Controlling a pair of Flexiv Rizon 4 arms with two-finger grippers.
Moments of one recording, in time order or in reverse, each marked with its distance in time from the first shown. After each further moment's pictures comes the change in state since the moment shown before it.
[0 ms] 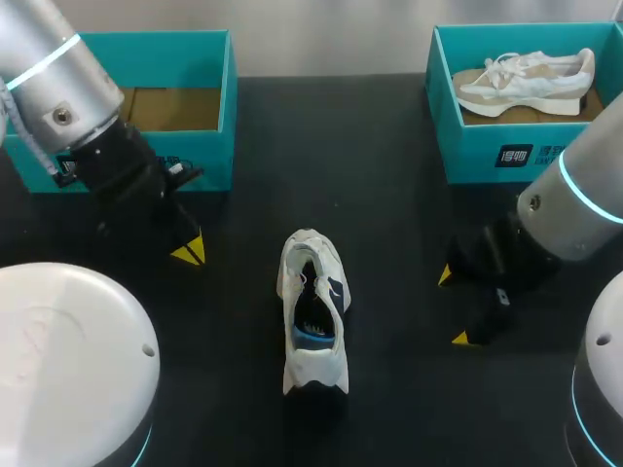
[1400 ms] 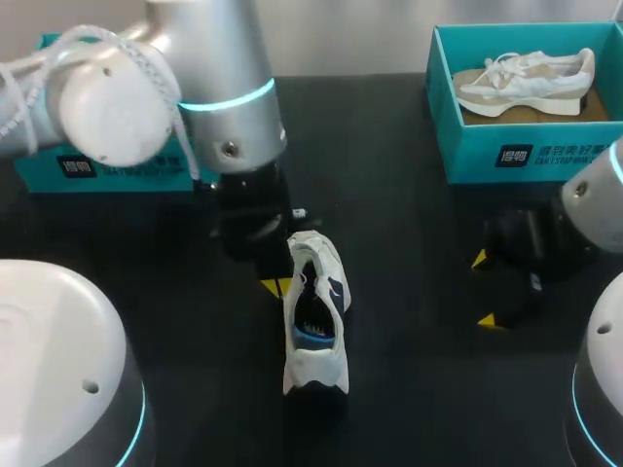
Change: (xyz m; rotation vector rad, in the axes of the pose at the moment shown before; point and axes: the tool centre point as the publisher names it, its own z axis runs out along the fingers) left arm -0.061 -0.005 0.105 -0.014 0.318 0.289; right arm -0.019 -0.043 -0.025 -0.045 -0.064 0.143
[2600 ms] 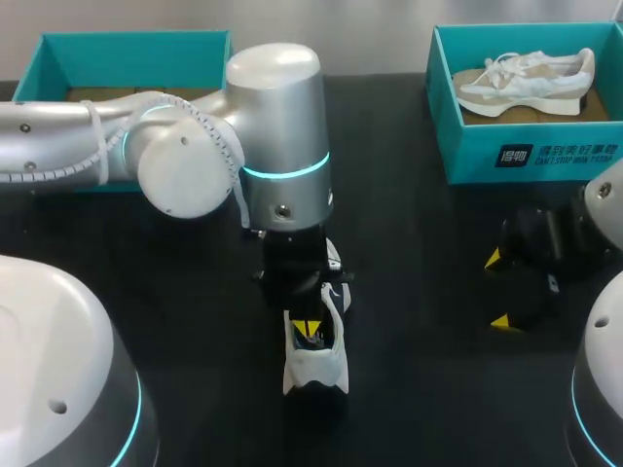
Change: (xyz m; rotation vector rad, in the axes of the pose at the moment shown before) left arm -0.015 0.014 0.079 -0.009 0.094 0.088; right arm 0.006 -0.006 -0.010 -0.015 -0.005 -0.003
